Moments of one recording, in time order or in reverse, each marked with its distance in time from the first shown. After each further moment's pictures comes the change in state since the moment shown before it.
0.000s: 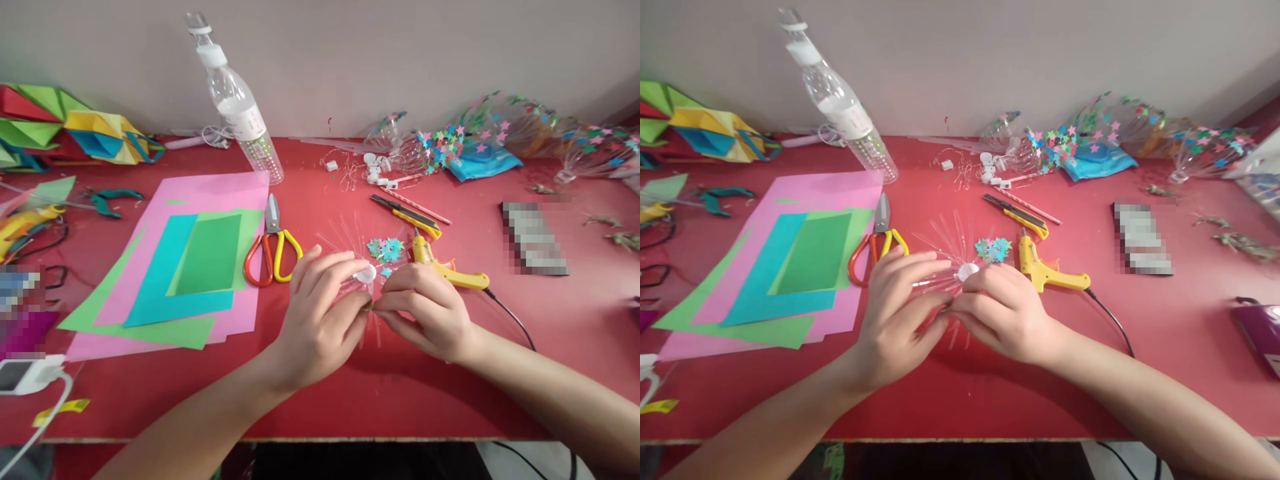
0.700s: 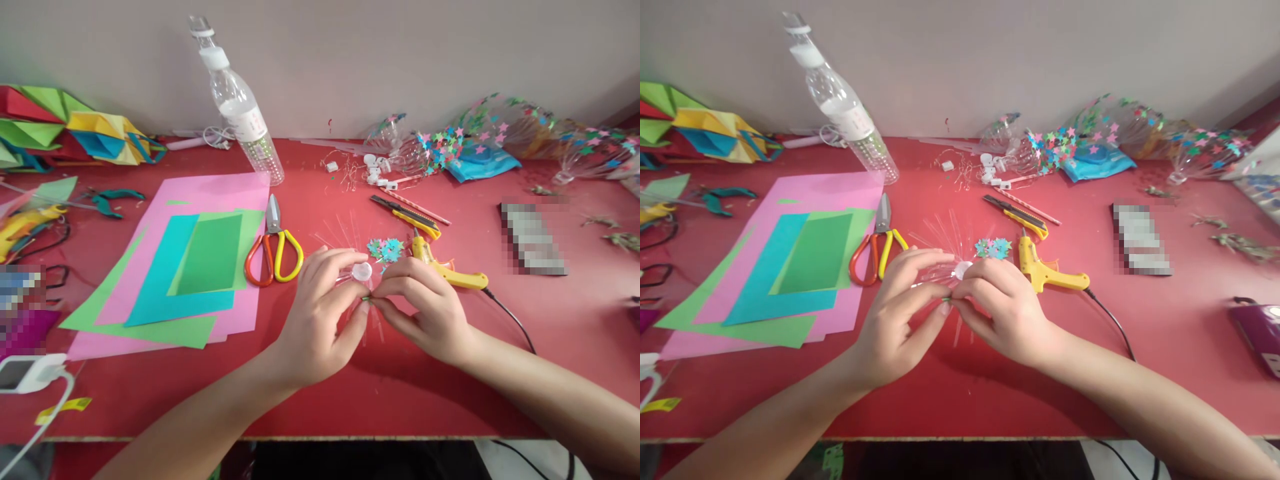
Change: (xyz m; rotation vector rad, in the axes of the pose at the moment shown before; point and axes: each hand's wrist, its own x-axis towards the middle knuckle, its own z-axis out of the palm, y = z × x) left_hand 0.006 0.001 -0.005 -0.242 -0.105 -0.150; right_hand 0.005 -0.006 0.003 0.018 0.007 0.155
